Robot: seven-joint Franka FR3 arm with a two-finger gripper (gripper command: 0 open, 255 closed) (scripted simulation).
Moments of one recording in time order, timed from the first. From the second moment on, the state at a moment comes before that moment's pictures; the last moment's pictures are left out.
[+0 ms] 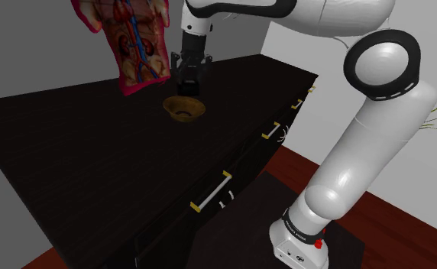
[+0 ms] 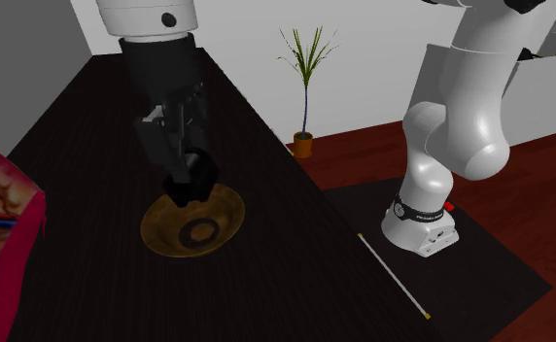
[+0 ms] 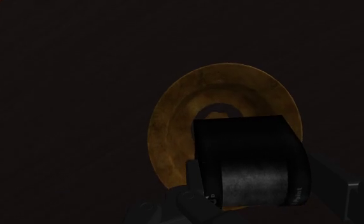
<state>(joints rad) -0.05 0.04 0.21 -1.65 -0.01 1.67 0.49</state>
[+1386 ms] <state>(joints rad) -0.05 0.03 0.21 -1.79 -0.01 1.80 0.49</state>
